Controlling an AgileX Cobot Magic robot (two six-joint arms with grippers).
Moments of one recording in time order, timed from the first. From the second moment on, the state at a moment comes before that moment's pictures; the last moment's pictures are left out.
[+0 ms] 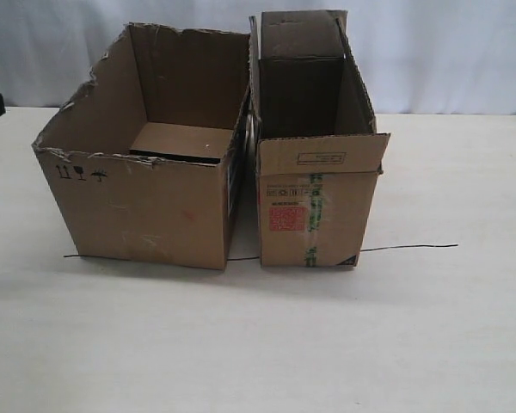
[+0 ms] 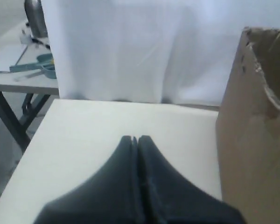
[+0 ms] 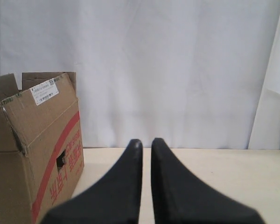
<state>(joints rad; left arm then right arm) 0.03 1.43 -0.71 -0.15 -0.27 0.16 0.10 0.00 0.00 -0.12 0.01 0.08</state>
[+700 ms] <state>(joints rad) 0.51 1.94 -1.21 -1.40 1.14 1.34 0.10 0.00 0.00 -0.12 0.01 0.08</state>
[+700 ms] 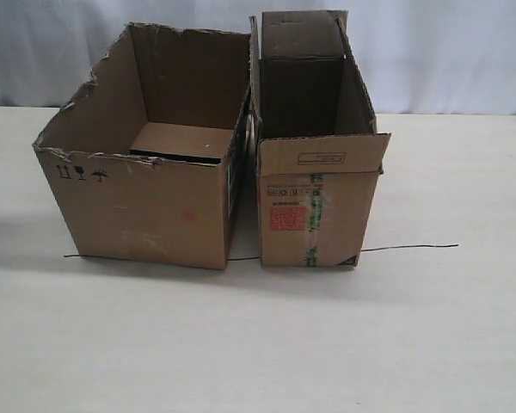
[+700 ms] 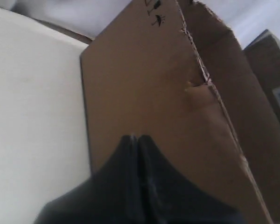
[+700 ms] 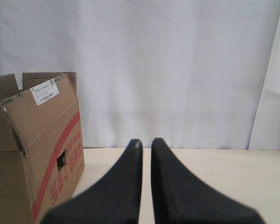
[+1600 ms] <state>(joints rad) 0.35 2.22 -1.21 -1.43 1.20 1.53 0.10 0.00 0.00 -0.12 0.01 0.08</state>
